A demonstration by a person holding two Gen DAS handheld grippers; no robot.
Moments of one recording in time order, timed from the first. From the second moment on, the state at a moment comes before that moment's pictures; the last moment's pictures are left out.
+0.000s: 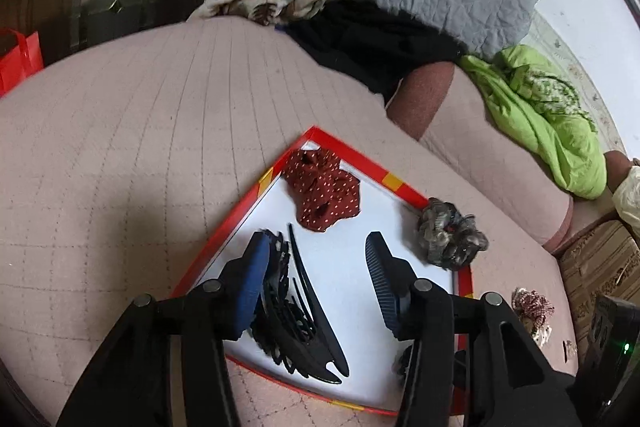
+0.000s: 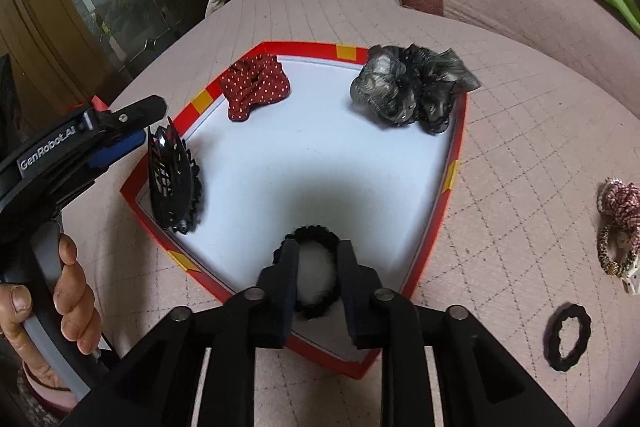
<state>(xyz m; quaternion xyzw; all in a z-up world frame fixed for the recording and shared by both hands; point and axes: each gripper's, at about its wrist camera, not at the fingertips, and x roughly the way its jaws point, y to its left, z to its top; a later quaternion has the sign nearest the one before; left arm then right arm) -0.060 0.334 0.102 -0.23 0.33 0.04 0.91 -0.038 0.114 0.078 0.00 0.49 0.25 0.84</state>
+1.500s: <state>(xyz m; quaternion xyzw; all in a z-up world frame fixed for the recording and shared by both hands) -0.039 -0.001 0.049 -0.03 0.49 -0.18 0.85 -0.028 -0.210 0.086 0.15 0.42 0.08 0.89</state>
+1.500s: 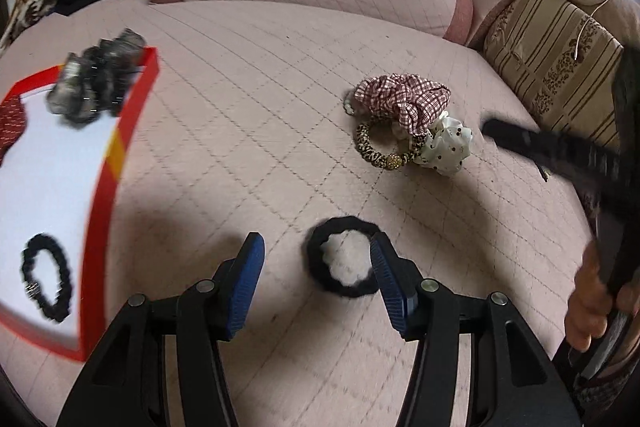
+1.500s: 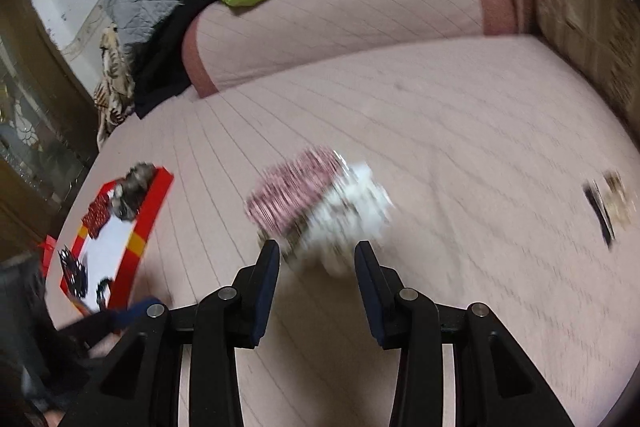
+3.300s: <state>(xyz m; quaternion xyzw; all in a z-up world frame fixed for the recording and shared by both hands) -0.110 0.156 0.140 -0.13 0.39 -0.09 0.91 -0.110 -0.108 0.173 0.03 0.40 0.13 0.91</state>
